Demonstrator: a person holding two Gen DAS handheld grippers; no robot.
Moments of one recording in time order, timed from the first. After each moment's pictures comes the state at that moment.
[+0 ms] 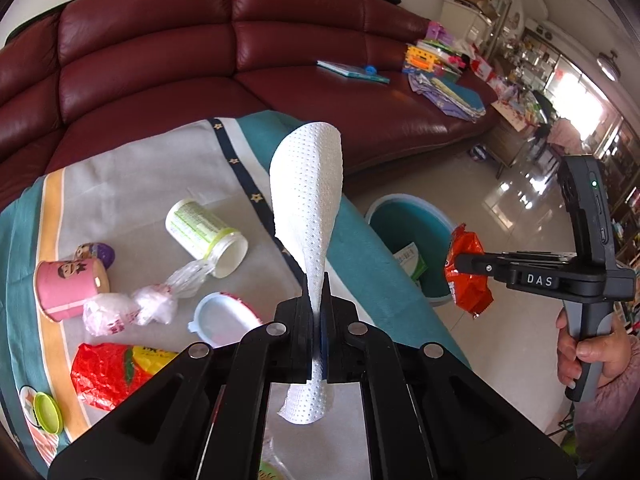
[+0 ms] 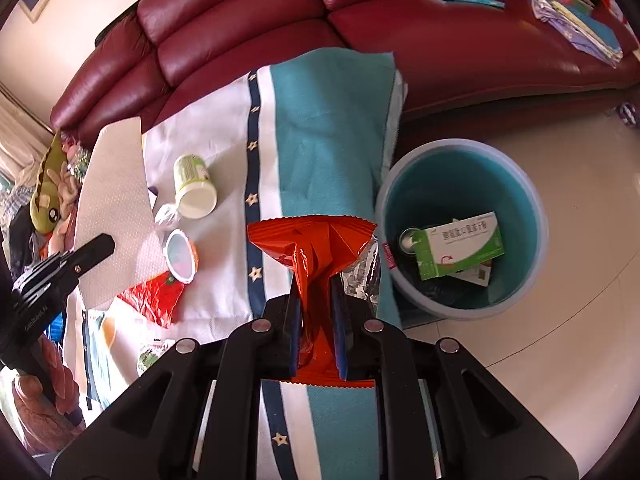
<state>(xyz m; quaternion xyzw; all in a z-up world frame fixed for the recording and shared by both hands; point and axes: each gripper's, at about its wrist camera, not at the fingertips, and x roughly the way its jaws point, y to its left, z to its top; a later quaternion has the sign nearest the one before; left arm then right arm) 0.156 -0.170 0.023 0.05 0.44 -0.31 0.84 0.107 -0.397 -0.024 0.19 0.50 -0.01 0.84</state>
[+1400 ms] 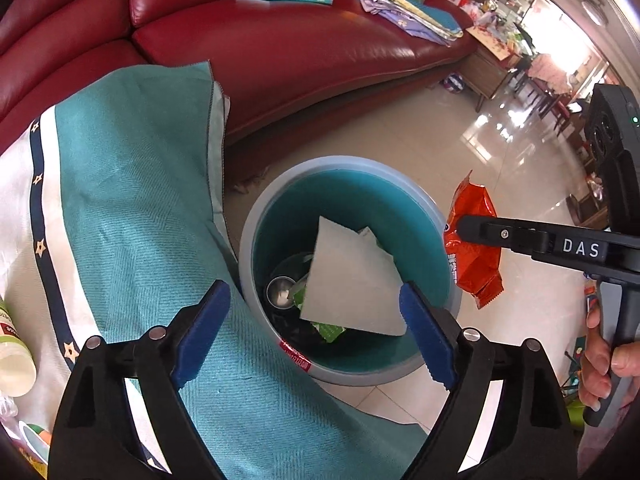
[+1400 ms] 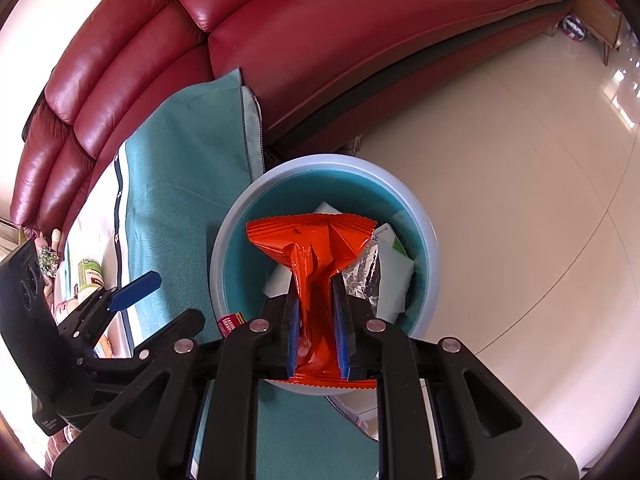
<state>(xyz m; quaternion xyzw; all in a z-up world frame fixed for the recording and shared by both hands) 0.212 -0.390 -0.092 0.12 0.51 -0.36 0.77 0.135 -0.562 -0.094 0.28 0.52 -0.10 0.80</state>
